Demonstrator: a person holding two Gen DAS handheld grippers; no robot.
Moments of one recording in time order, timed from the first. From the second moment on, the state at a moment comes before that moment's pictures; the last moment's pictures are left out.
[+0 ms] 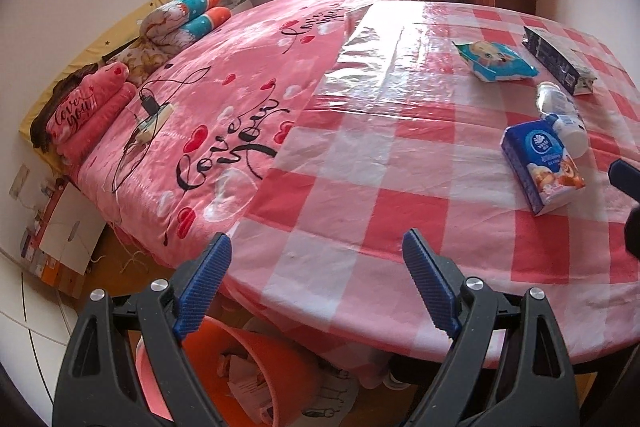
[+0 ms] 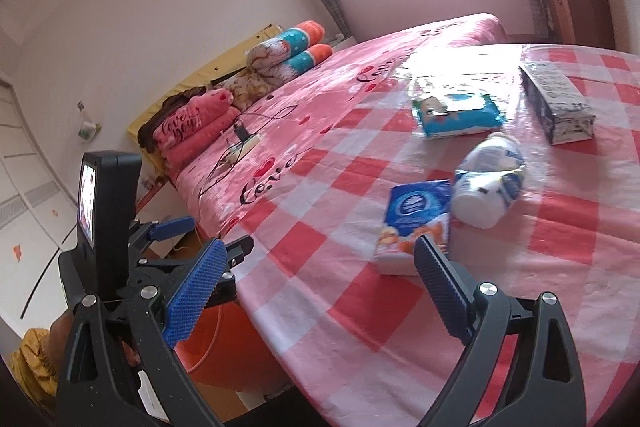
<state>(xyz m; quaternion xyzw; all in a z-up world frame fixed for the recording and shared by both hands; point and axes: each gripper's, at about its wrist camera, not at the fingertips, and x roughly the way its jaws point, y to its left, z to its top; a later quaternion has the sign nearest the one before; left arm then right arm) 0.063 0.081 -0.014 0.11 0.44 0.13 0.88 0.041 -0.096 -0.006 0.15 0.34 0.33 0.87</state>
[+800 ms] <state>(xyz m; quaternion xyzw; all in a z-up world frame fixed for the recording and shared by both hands) 0.095 0.018 -0.010 0.13 0.44 0.08 0.89 0.066 -0.182 -0.021 0.23 0.34 0.26 0.87</state>
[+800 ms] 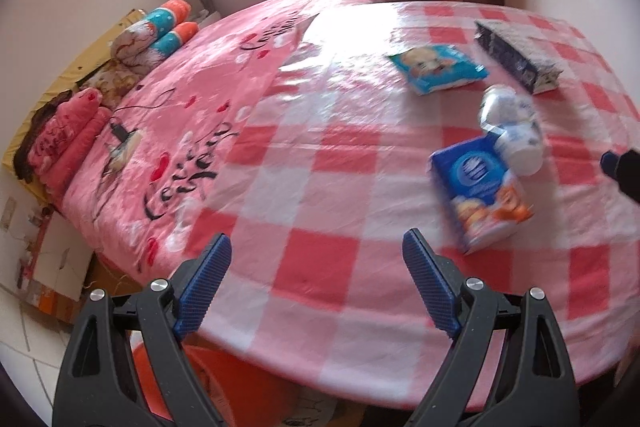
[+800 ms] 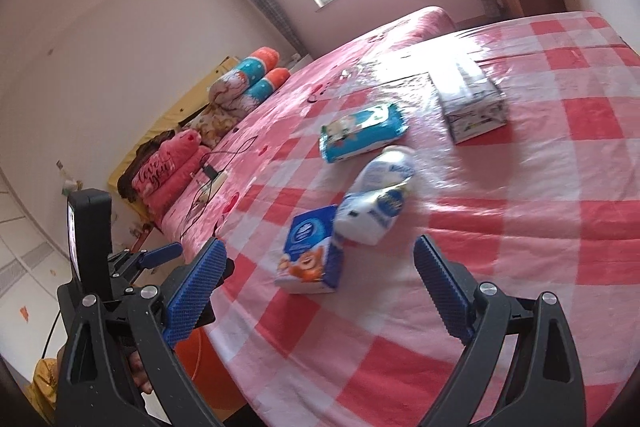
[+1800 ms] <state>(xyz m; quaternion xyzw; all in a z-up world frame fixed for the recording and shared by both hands) 0.286 -0.055 -0.039 0.21 0.46 -0.17 0.85 0.112 -0.255 -0.033 0.21 0.41 0.17 0.87</state>
